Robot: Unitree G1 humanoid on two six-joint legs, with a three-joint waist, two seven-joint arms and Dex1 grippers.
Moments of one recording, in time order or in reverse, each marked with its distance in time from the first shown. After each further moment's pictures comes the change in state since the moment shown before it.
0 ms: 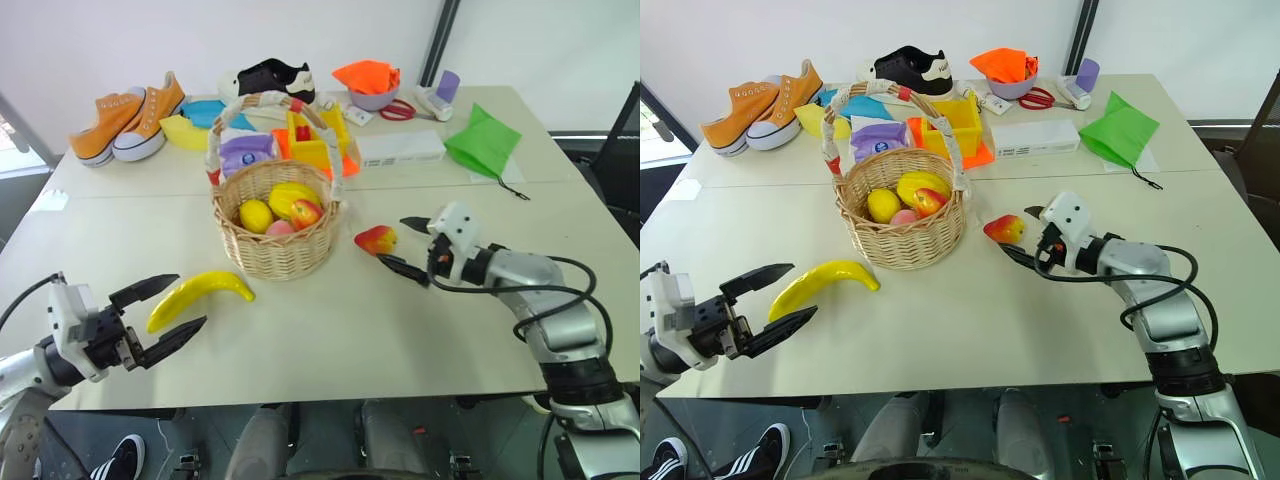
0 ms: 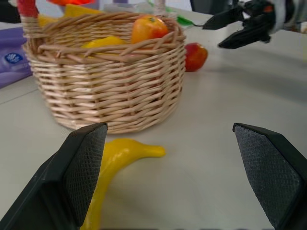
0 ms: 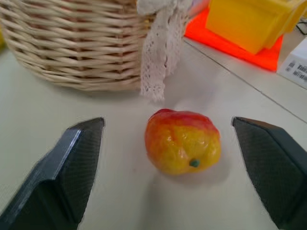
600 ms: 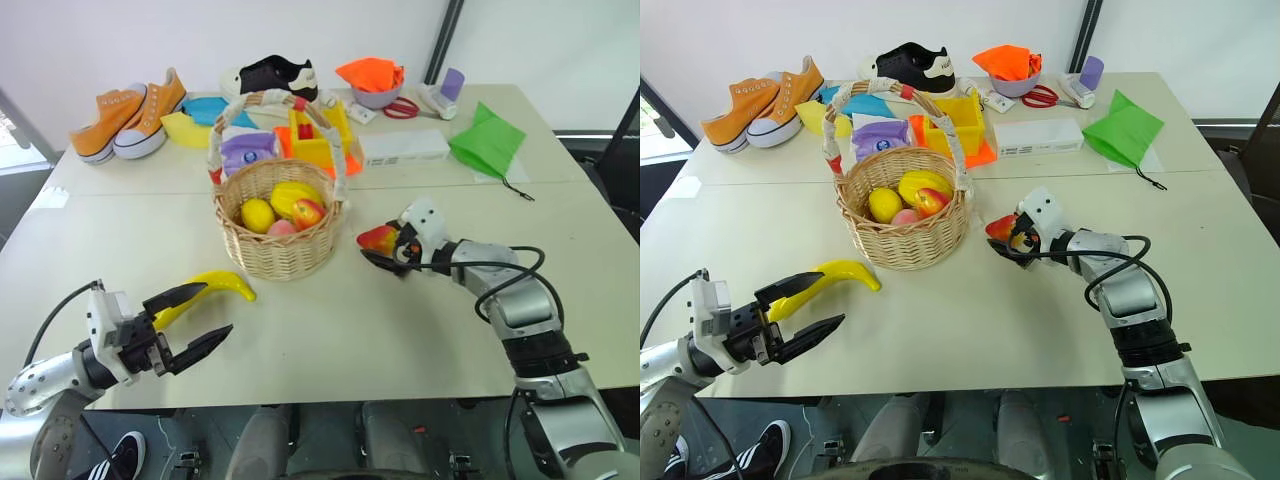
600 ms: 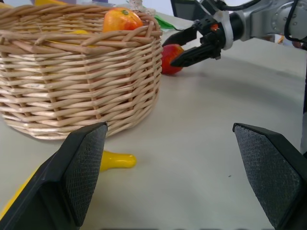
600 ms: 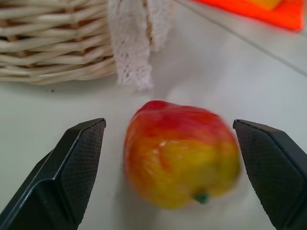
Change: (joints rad) left arm -0.010 -0.076 -0.107 -0.019 0.044 -0.010 0.031; right arm -0.117 0.125 0.084 0.174 -0.079 0.119 -0.050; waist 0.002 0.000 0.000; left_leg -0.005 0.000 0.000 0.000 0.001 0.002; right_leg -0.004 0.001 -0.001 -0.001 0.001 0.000
